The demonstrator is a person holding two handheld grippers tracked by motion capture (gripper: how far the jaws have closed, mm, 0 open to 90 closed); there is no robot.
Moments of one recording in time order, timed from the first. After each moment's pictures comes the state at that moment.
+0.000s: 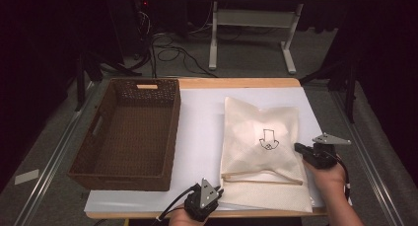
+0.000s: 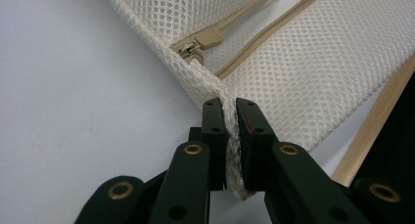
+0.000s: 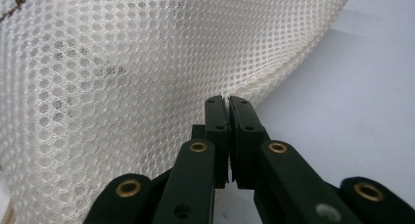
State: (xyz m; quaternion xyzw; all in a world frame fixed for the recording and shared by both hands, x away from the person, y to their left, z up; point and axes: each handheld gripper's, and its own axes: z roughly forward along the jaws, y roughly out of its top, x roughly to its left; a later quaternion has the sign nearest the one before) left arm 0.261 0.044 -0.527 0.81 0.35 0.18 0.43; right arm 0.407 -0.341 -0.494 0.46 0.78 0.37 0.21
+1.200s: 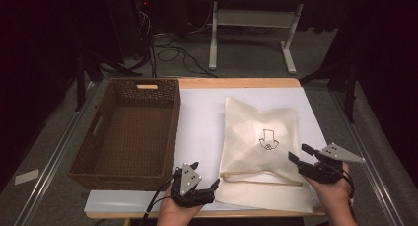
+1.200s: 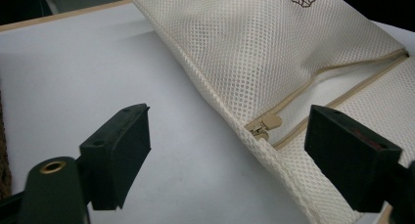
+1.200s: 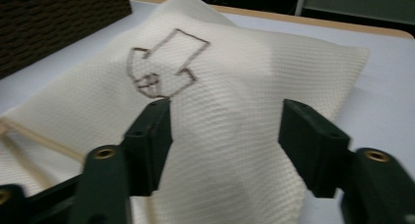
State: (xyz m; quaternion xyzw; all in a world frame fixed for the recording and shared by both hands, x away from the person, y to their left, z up) left arm 0.277 0.079 -0.484 0.75 0.39 0.22 0.48; right arm 0.340 -0.313 -0.453 0.42 0.75 0.46 0.24
